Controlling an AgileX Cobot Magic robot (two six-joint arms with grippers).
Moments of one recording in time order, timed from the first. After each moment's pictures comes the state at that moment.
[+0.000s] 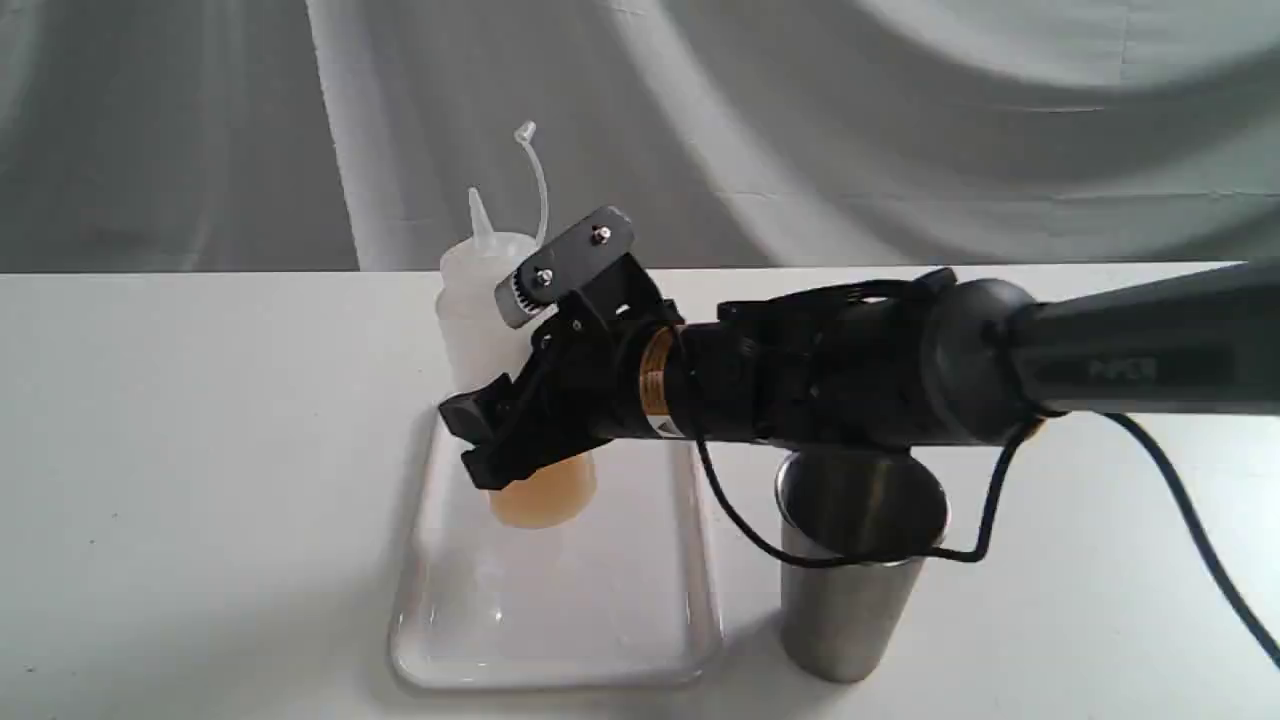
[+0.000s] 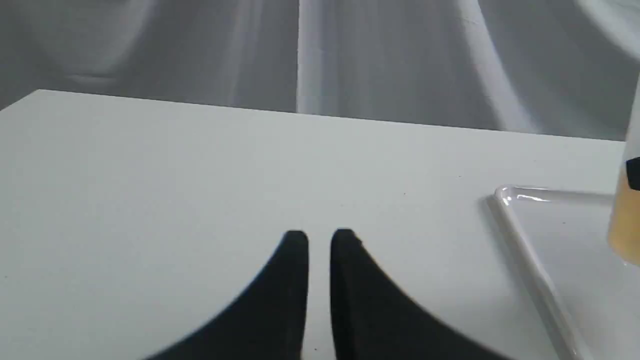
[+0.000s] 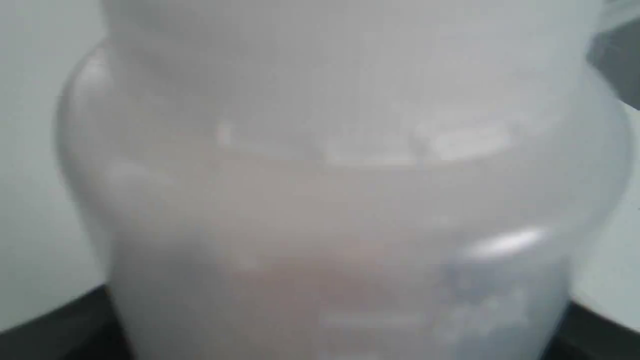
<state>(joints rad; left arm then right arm) 0.10 0.01 0.00 -0.01 0.26 -0.07 0.43 2.13 -1.34 -0.96 -0.40 0.76</state>
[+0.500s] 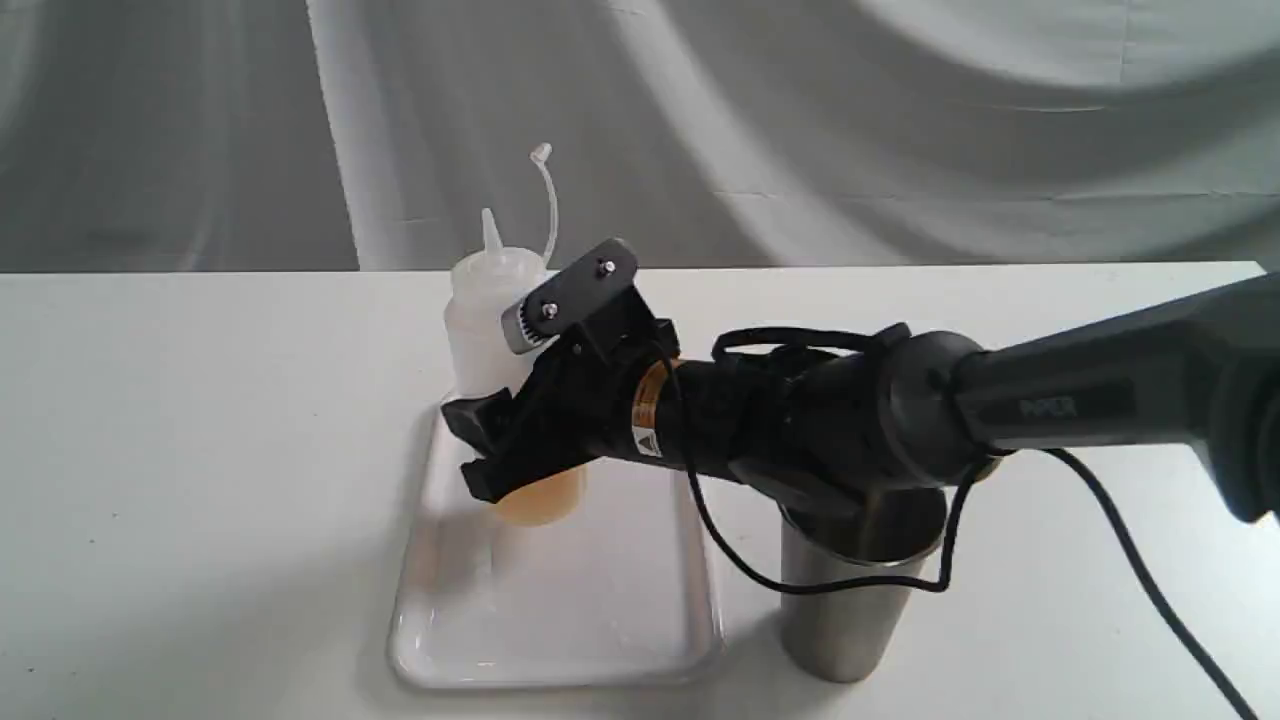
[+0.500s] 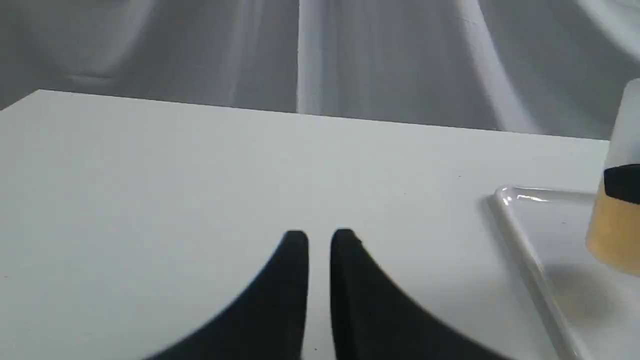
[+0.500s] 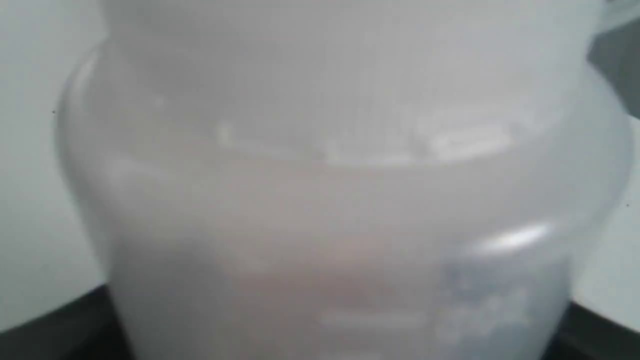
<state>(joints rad) 0.10 0.01 0.00 -0.01 0.26 -0.07 0.43 2.22 -1.34 -0.68 -0.47 0.48</state>
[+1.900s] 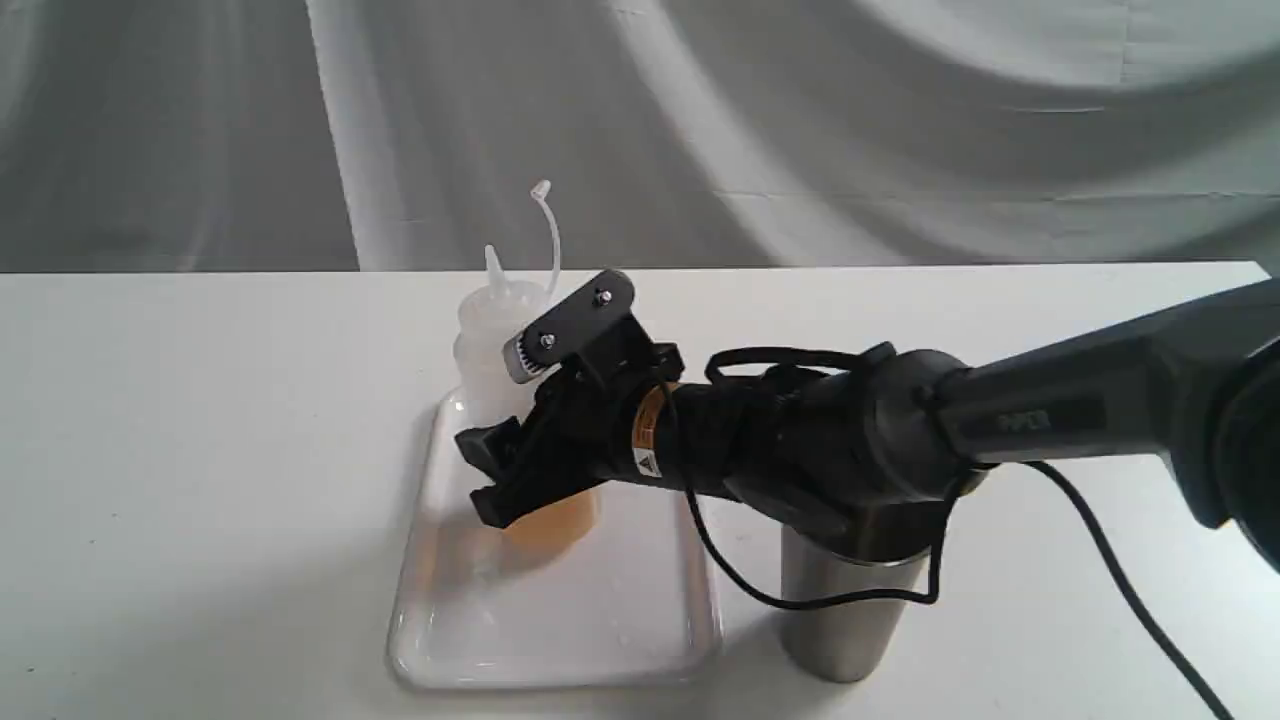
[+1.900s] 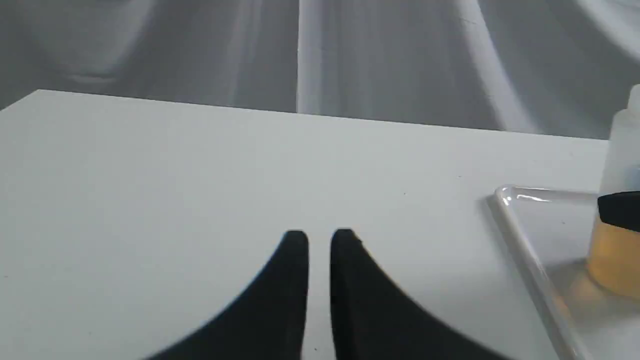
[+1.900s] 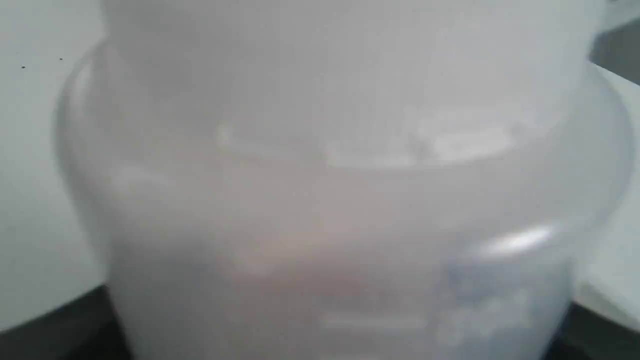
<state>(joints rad) 0.10 0.01 0.00 -0.01 0.26 -0.07 0.43 2.25 -1.35 -0.67 -0.42 0.45</state>
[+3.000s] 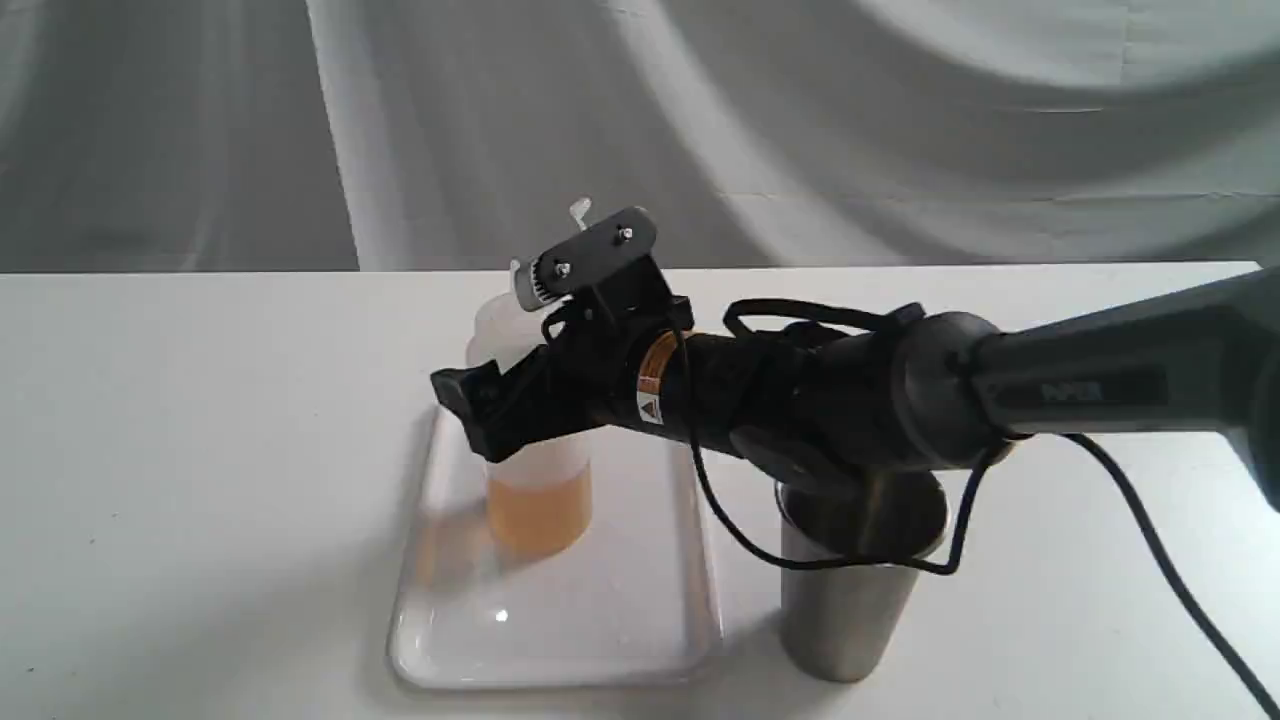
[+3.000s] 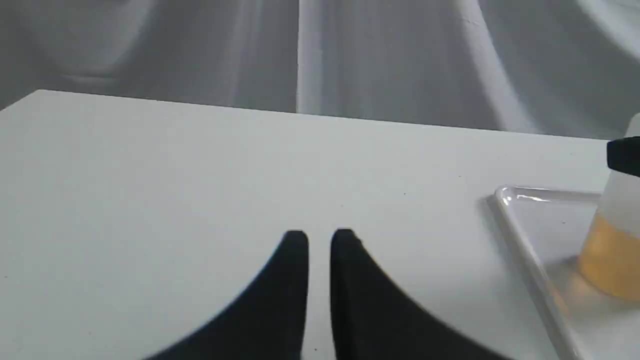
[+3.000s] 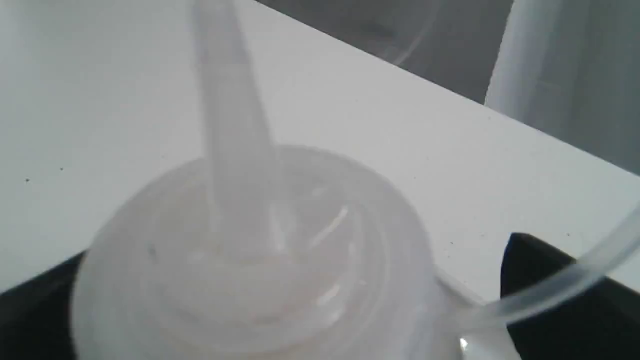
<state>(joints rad) 0.10 0.01 0.00 -0.01 0.26 -0.07 0.43 2.17 -1.35 -0.56 -0.44 0.45</state>
